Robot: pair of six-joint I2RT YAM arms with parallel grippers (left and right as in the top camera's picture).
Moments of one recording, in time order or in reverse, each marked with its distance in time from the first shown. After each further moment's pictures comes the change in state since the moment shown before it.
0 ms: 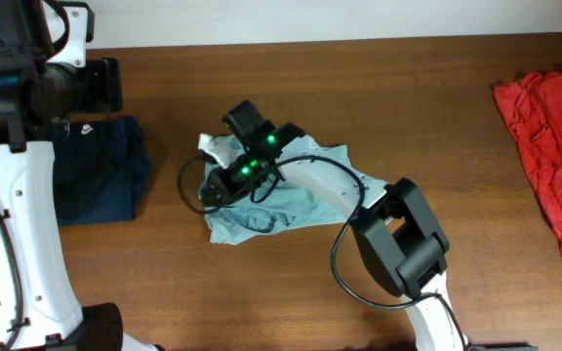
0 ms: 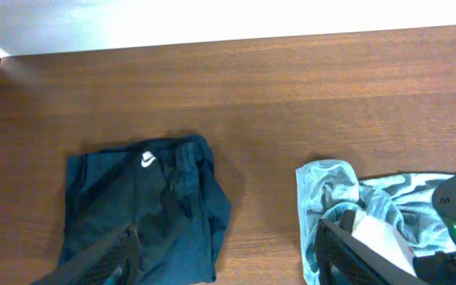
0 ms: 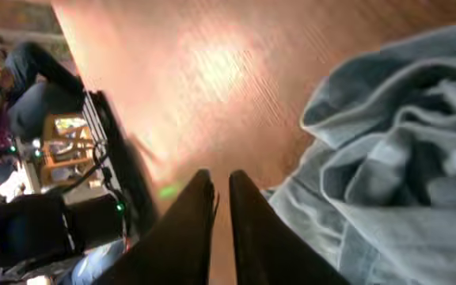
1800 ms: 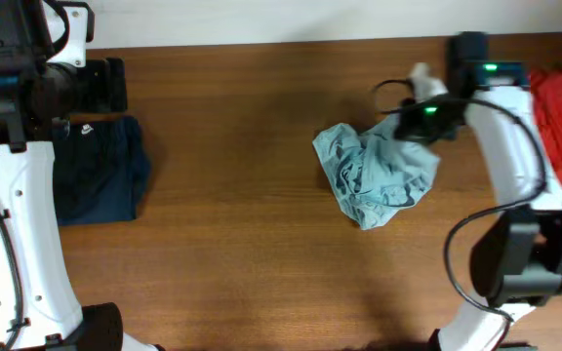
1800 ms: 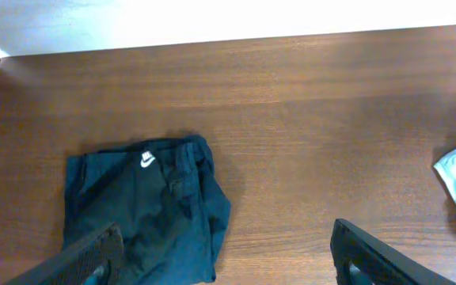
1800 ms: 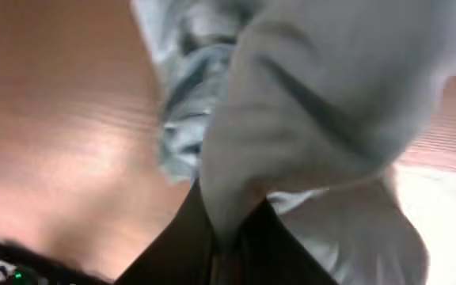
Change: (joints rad) left arm 0.000 0.000 0.000 0.000 0.002 0.000; right arm -0.658 -0.299 -0.023 -0.458 0.498 -0.115
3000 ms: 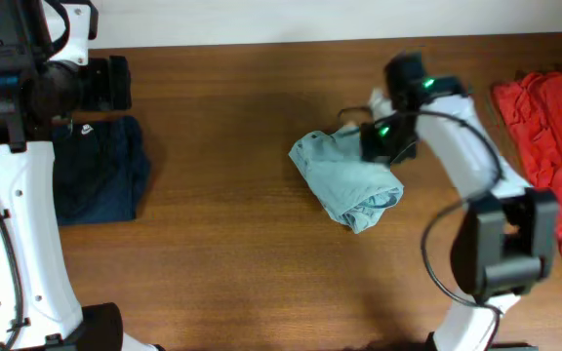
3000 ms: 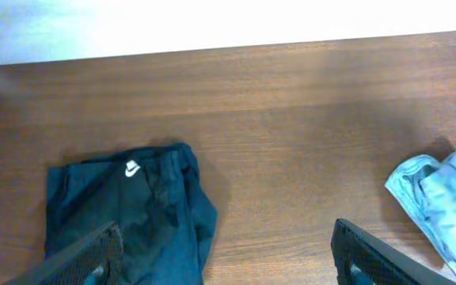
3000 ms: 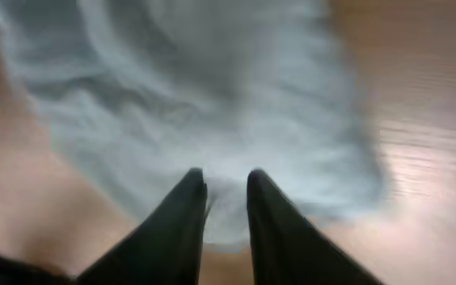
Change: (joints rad) left arm 0.000 0.000 0.000 0.016 0.055 0.000; right arm 0.140 0.051 -0.159 0.089 0.063 0.099
